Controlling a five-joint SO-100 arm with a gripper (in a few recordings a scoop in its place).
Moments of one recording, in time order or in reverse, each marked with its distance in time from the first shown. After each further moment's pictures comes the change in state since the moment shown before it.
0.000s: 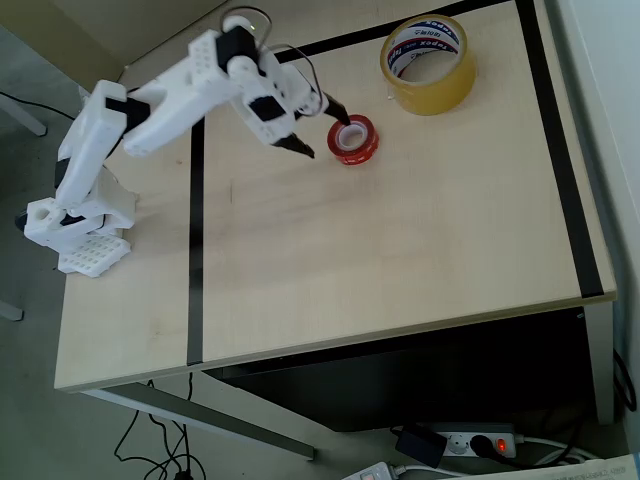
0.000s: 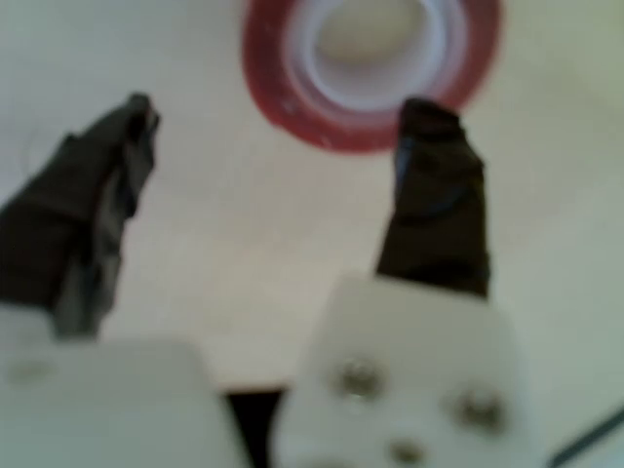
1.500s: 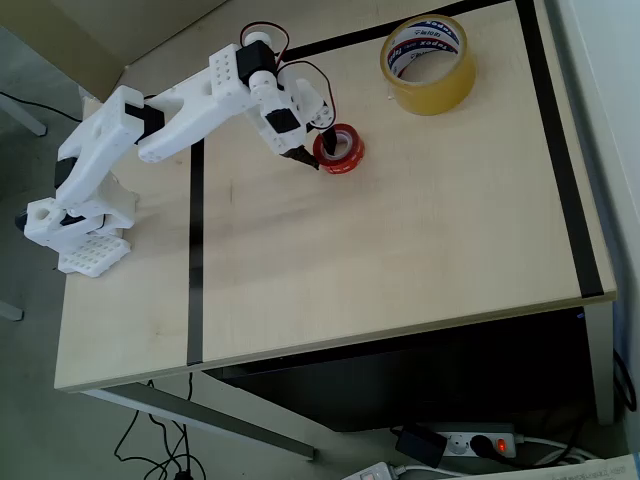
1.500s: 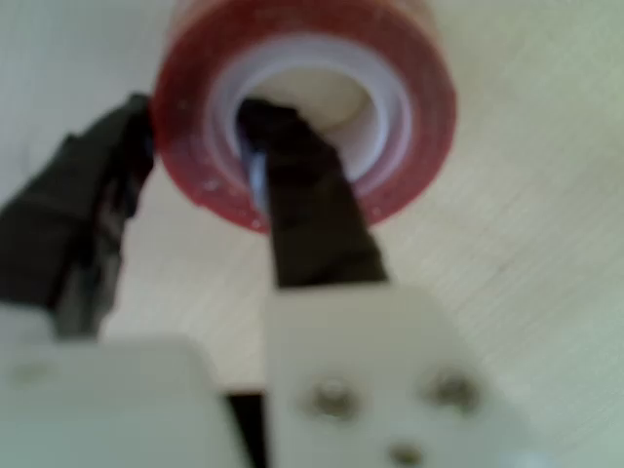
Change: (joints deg) arm -0.4 -6.1 -3.3 -0.4 0.1
